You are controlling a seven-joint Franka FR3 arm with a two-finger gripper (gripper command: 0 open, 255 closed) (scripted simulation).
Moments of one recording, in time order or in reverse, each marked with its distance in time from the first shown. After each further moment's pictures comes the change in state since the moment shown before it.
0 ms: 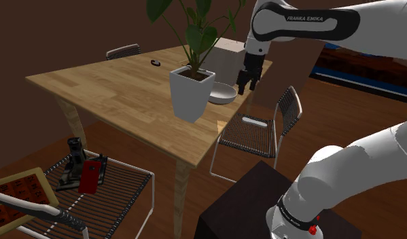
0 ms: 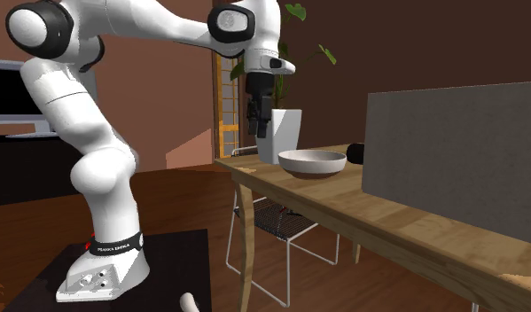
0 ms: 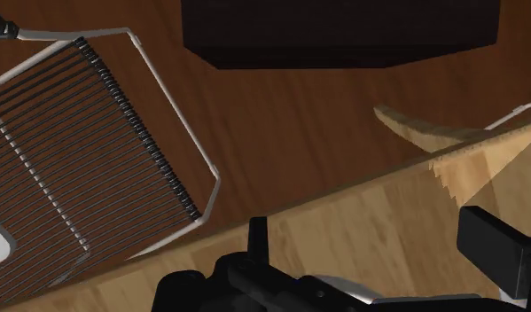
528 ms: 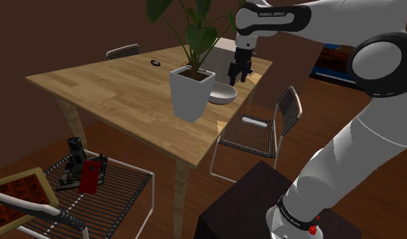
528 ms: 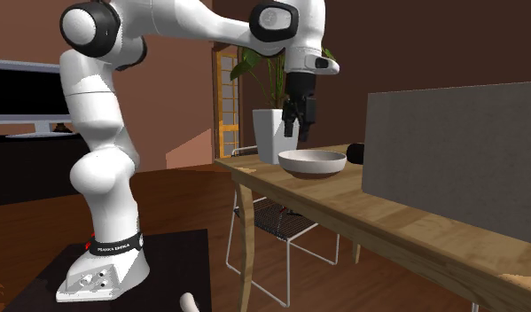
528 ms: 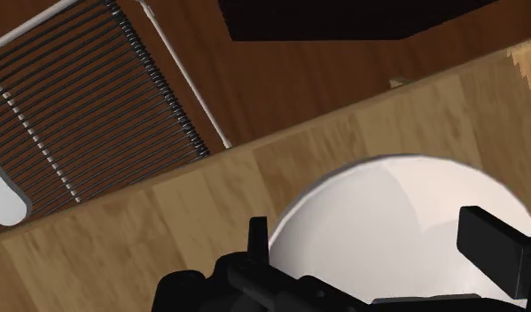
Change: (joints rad) arm -0.016 0.321 -0.080 0.299 0.039 0.008 -0.110
